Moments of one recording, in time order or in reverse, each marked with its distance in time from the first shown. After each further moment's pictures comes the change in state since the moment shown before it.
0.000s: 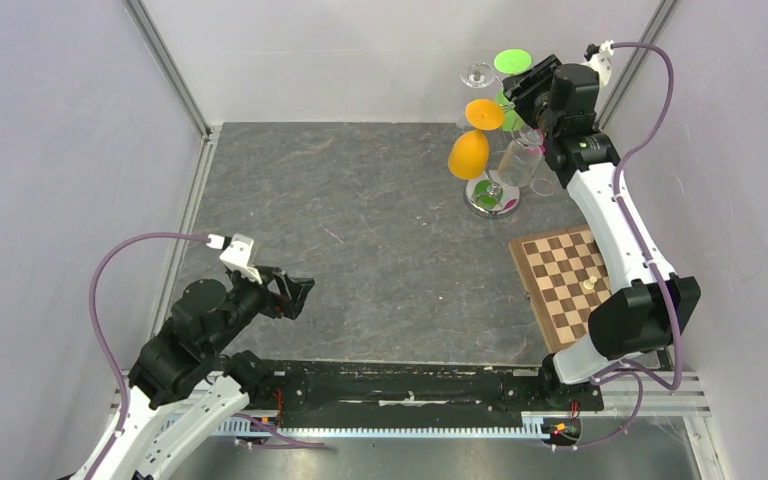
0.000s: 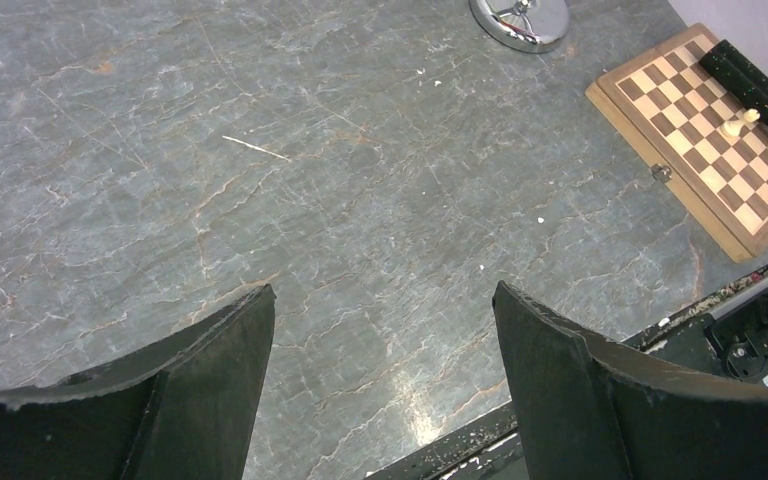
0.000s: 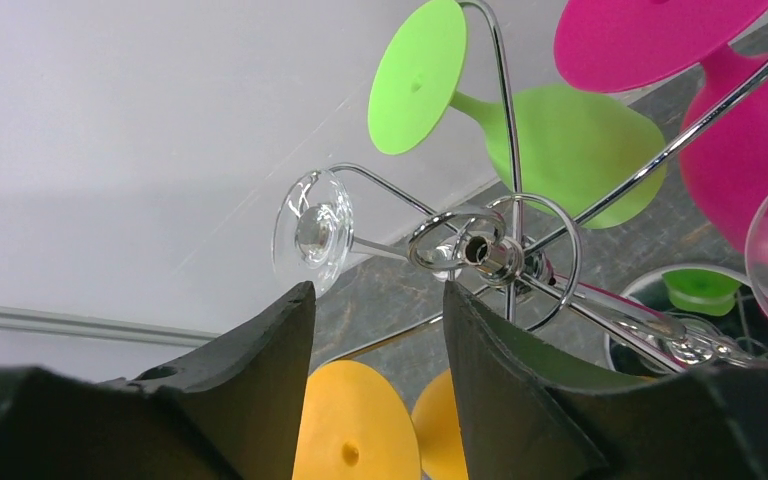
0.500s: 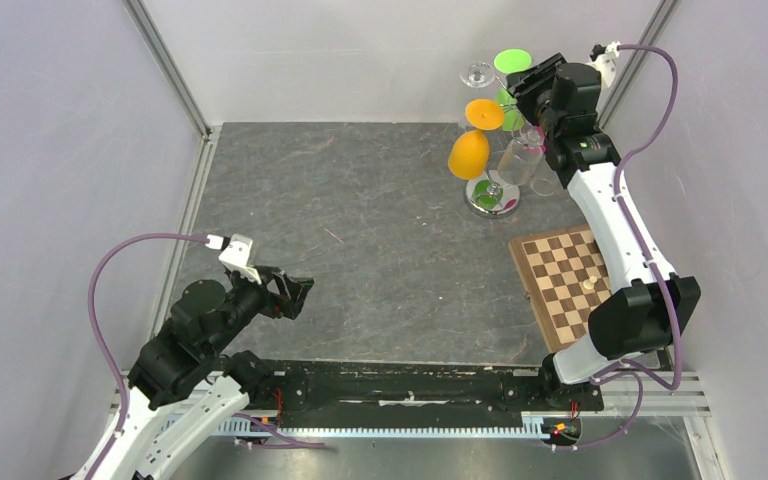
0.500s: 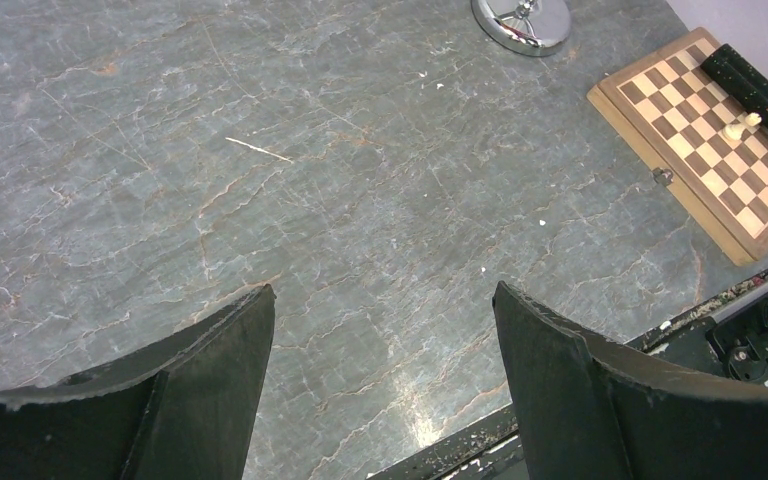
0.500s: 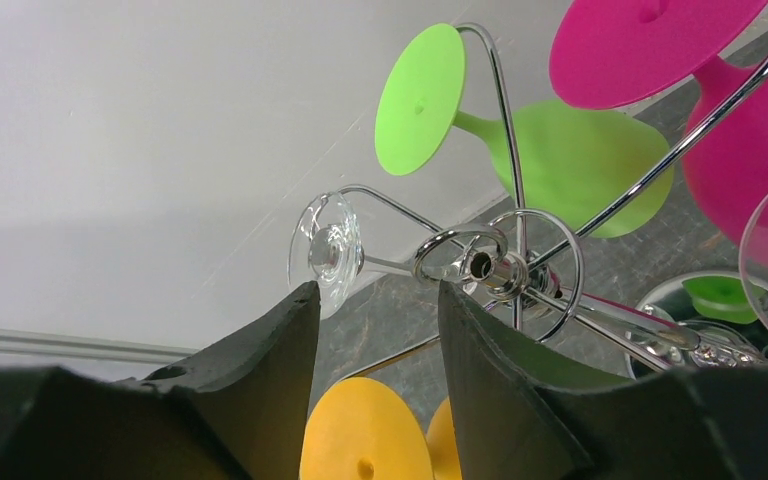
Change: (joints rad) left arm 0.000 -0.008 0.000 0.000 -0.010 -0.001; right arm -0.004 0.001 -0.006 0.034 0.021 0.061
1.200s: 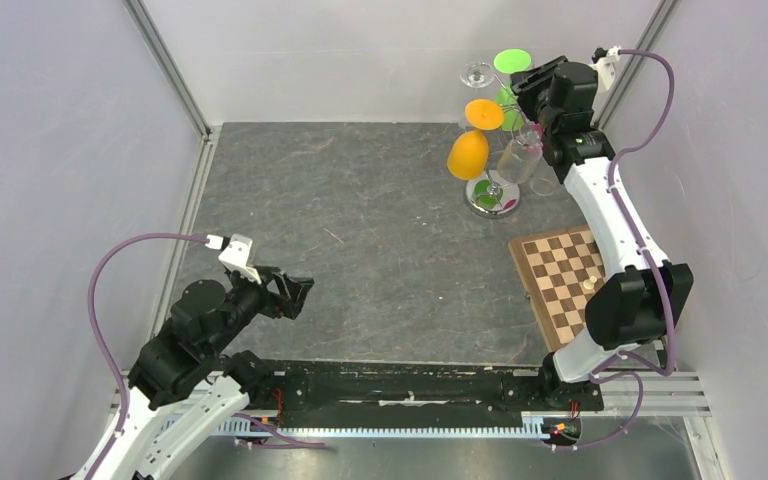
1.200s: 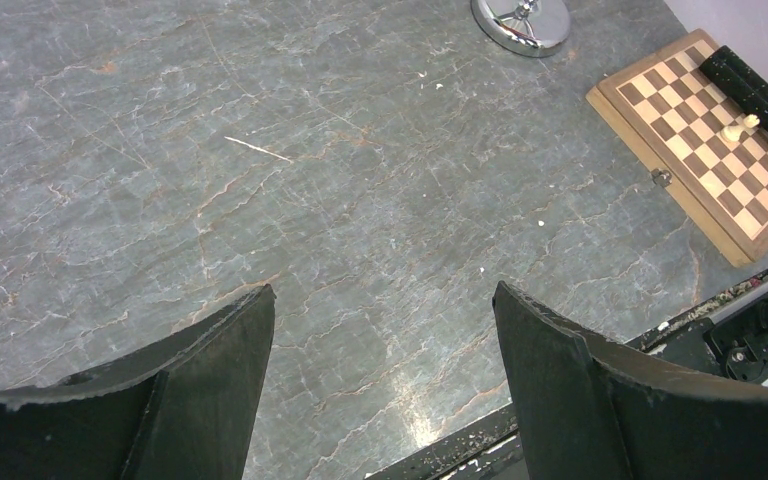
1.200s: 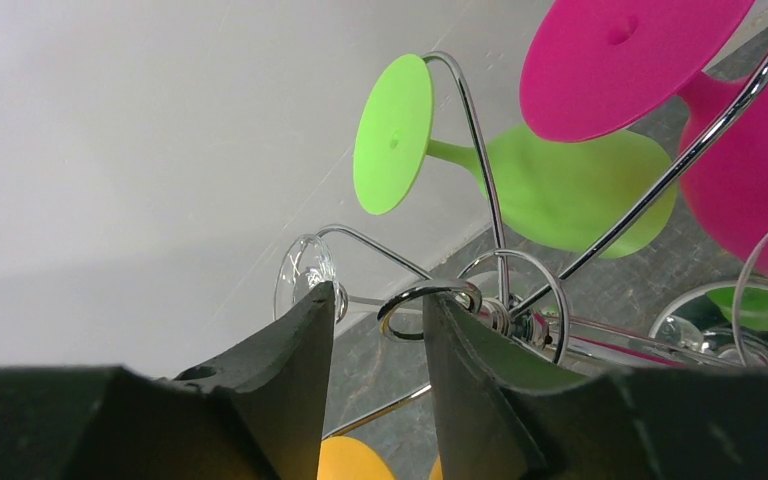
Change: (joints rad) left arm 0.000 0.000 0.000 0.000 -0.001 -0.006; right arm -0.017 0.052 0.000 0.051 0.019 0.063
